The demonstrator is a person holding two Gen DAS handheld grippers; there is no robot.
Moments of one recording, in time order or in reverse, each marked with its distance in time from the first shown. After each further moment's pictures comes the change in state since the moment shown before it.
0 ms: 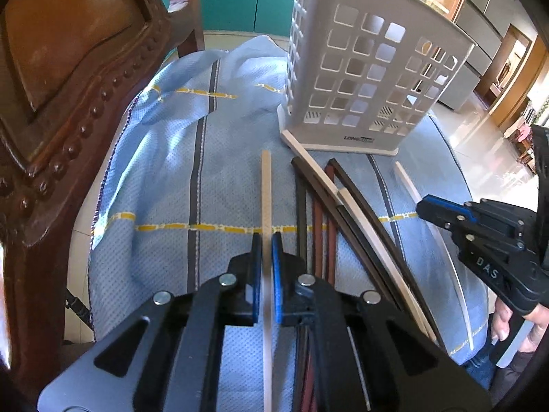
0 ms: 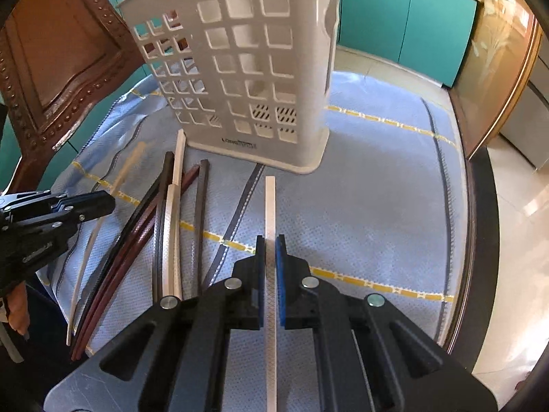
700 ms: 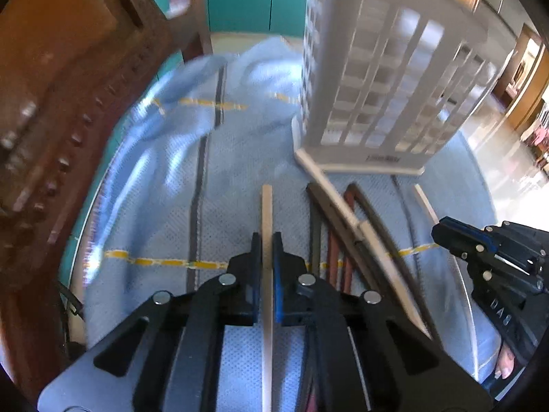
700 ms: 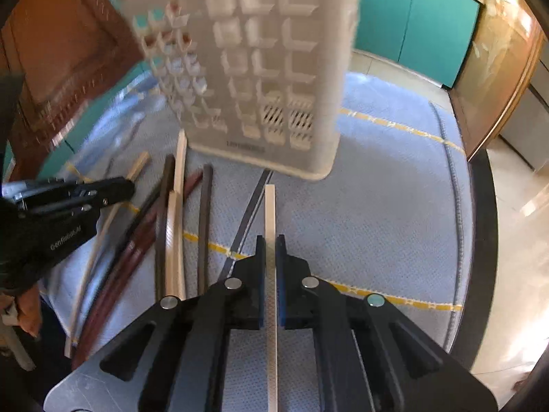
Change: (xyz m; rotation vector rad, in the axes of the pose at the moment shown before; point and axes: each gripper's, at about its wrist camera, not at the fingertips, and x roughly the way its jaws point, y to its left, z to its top) left arm 0.026 -0.010 0.035 -0.013 -0.041 0.078; right arm -0.019 0.008 0.009 0.000 -0.064 0.000
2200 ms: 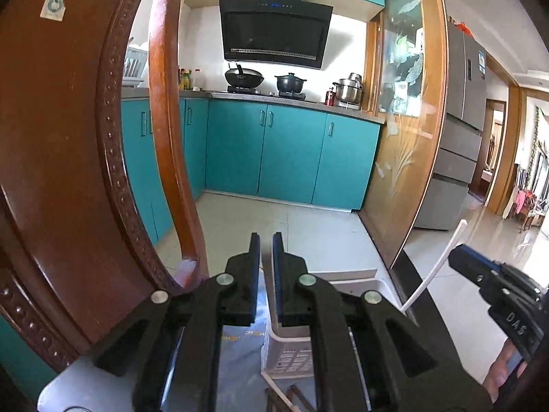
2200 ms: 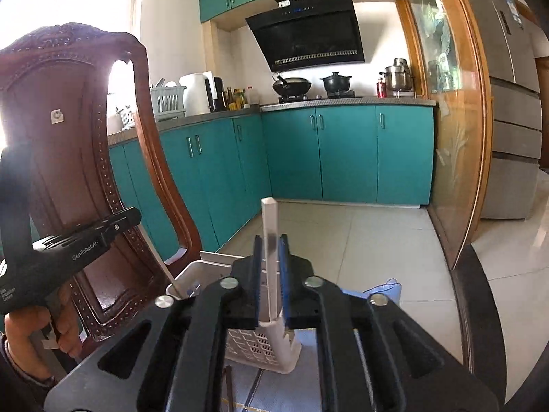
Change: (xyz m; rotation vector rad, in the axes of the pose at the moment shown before) left arm -0.156 -0.024 0.107 -0.024 -0.639 -0.053; right arm -0.154 -0.022 0.068 0.074 -0.647 -0.025
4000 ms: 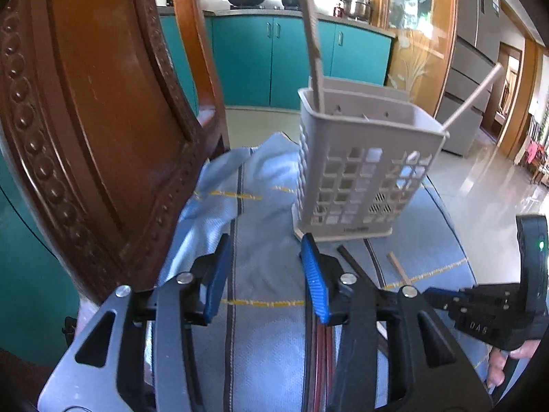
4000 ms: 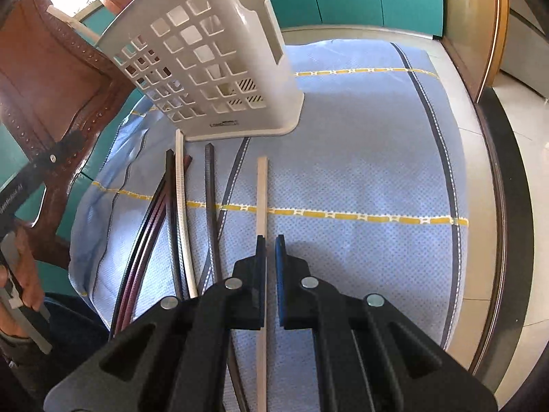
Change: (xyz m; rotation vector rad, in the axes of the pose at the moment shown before) left arm -0.024 0.030 -0.141 0.060 0.354 0.046; right arm 0.056 -0.021 -0.165 0.193 0.716 0.079
